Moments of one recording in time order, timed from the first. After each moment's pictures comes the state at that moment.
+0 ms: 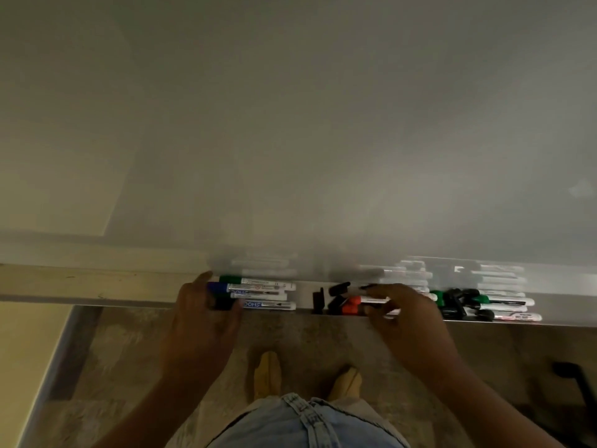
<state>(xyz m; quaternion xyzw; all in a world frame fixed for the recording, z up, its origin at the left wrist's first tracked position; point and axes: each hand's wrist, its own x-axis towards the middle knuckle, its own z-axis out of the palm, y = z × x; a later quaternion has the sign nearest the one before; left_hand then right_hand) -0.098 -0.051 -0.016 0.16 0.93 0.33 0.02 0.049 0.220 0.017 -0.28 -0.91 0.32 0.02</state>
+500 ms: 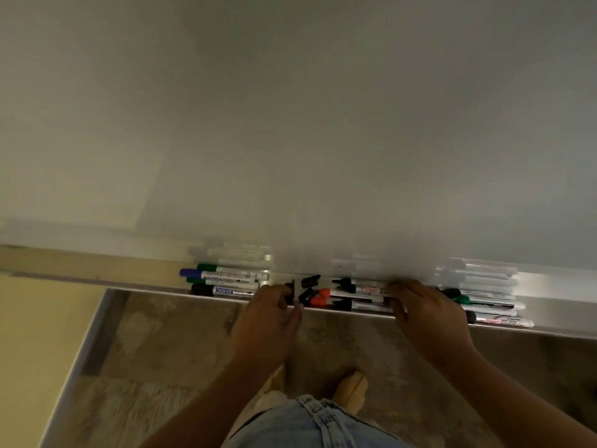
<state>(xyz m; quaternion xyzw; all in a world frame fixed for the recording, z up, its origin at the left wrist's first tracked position) -0.017 0.068 -0.026 0.18 0.91 0.36 0.12 0.100 0.326 -0.034 -0.13 -0.99 0.07 0.06</state>
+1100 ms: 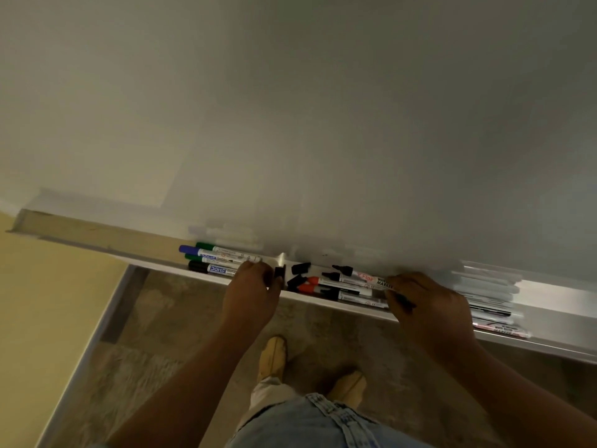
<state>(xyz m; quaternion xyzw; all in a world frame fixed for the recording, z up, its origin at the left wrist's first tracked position) -0.032 0.087 -0.041 0.10 0.96 0.25 0.08 0.107 0.355 -0.026 -0.04 -0.97 0.17 0.18</state>
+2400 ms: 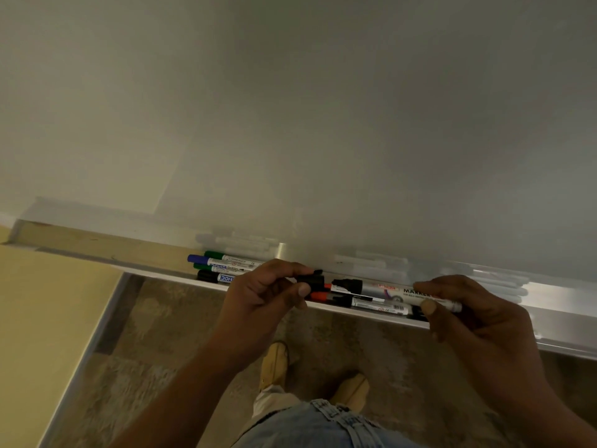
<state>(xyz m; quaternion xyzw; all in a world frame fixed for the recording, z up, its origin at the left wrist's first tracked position) -0.014 0.072 0.069 0.18 0.69 0.66 0.21 0.118 0.302 0.095 -0.18 -0.77 0.59 0.15</state>
